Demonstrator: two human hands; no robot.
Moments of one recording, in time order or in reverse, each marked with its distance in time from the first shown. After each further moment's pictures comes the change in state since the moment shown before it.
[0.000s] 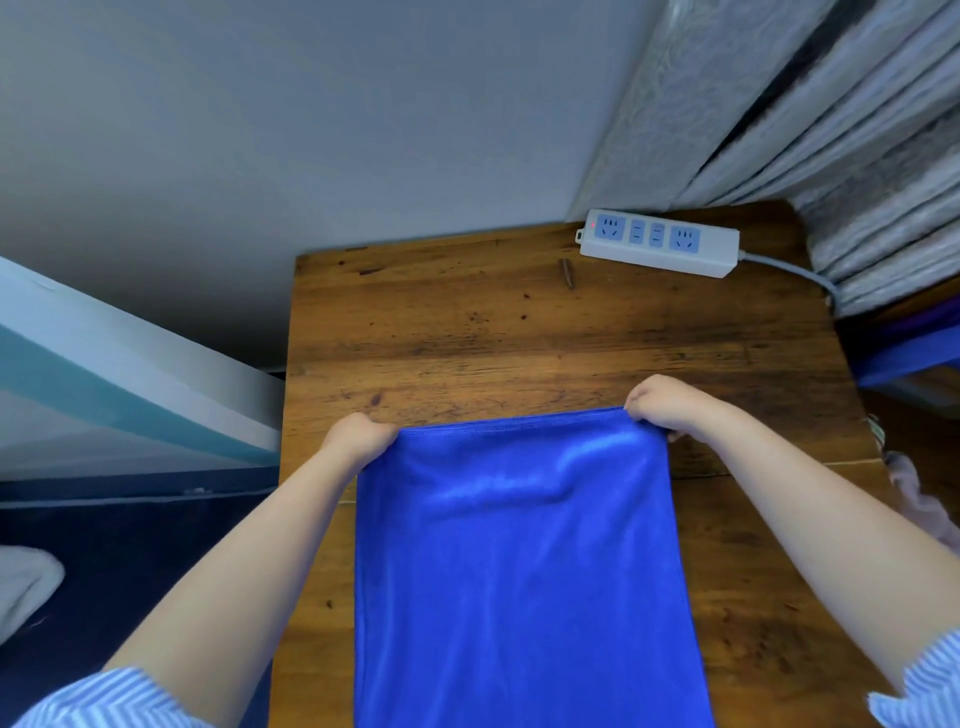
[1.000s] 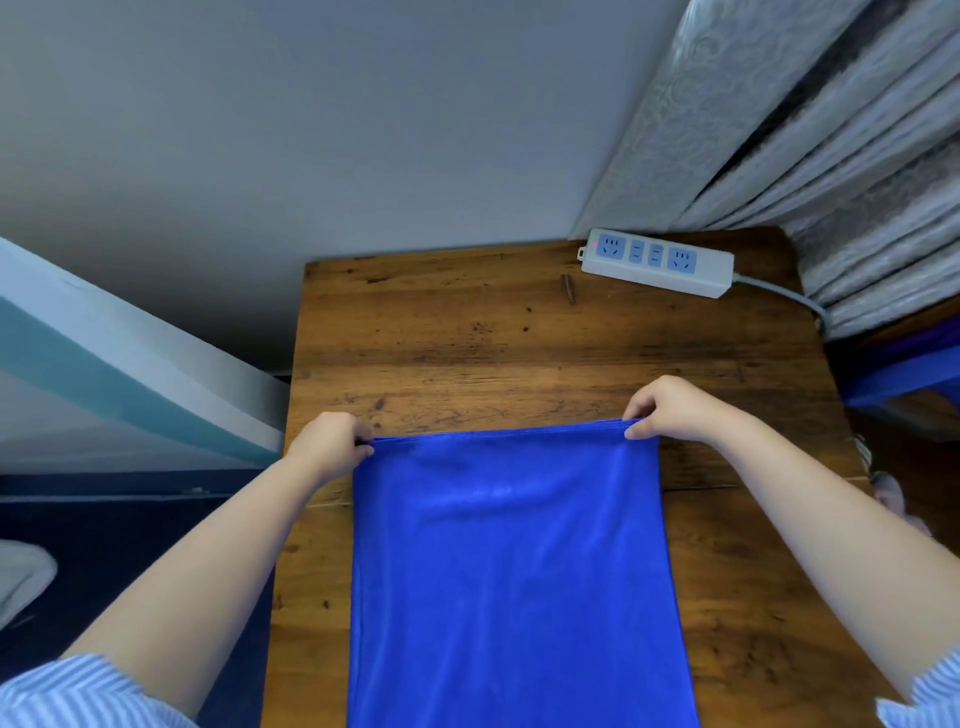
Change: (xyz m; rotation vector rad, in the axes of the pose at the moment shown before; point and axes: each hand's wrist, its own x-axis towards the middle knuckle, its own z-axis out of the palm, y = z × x) left_hand -0.009 -0.019 -0.031 0.503 0.063 0.402; right_hand -0.019 -0.001 -0.019 -0.157 0.047 -0.261
